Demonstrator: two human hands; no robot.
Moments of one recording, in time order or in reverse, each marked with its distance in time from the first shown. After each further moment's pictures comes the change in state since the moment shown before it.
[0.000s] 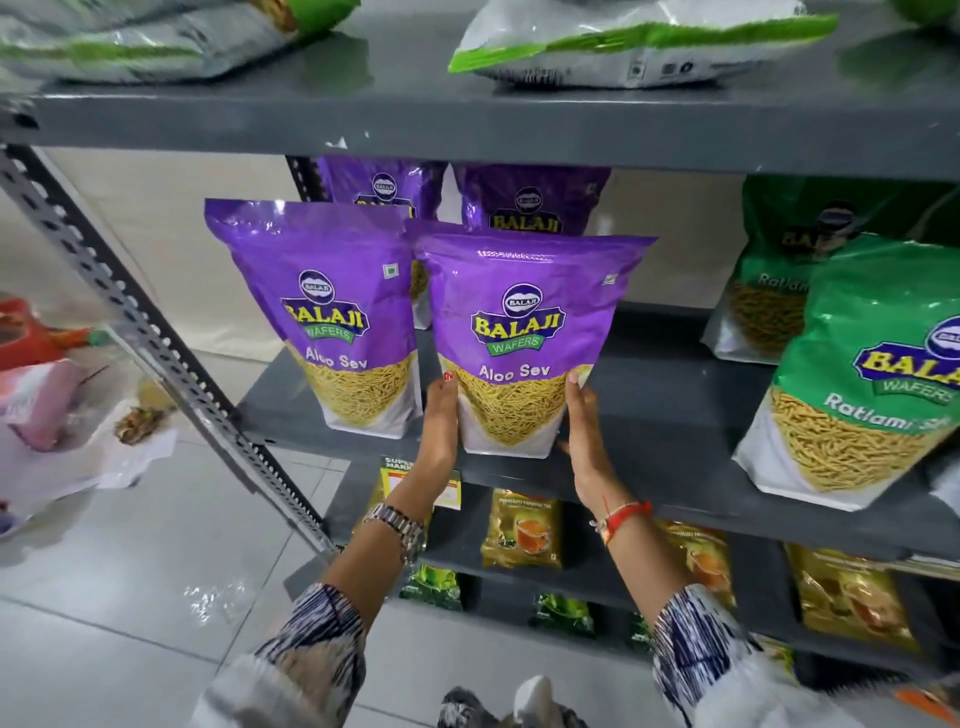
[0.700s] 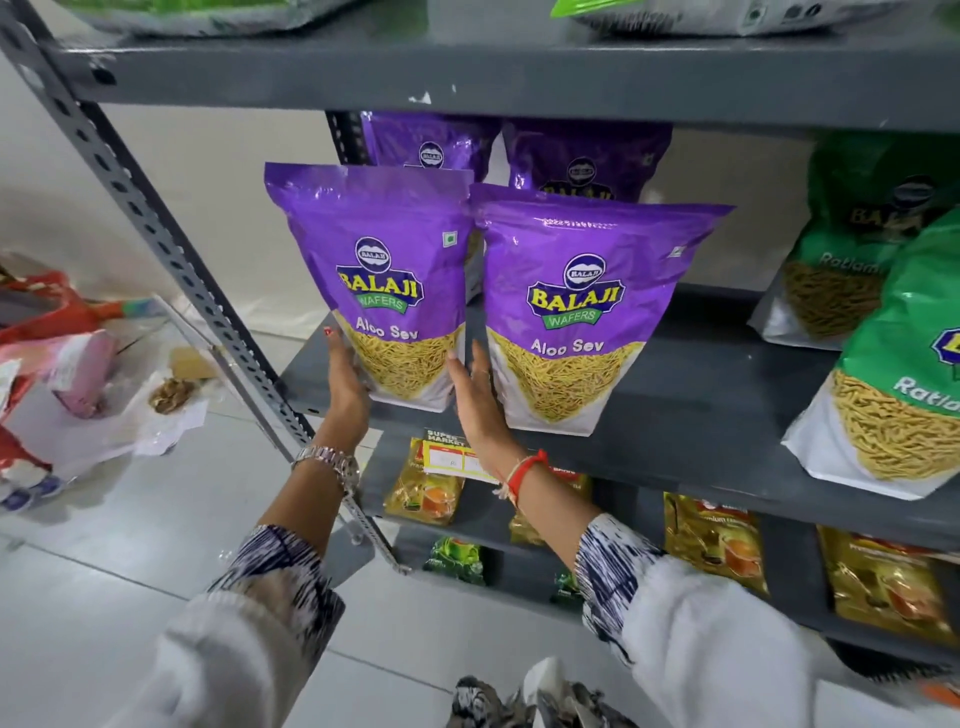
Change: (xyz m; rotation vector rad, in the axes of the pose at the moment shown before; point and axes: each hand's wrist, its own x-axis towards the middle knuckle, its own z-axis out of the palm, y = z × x) left_hand 0.027 0.040 -0.129 -0.194 0.282 0.022; right_hand -0.040 0.013 0.139 -0.208 -0.308 0.058
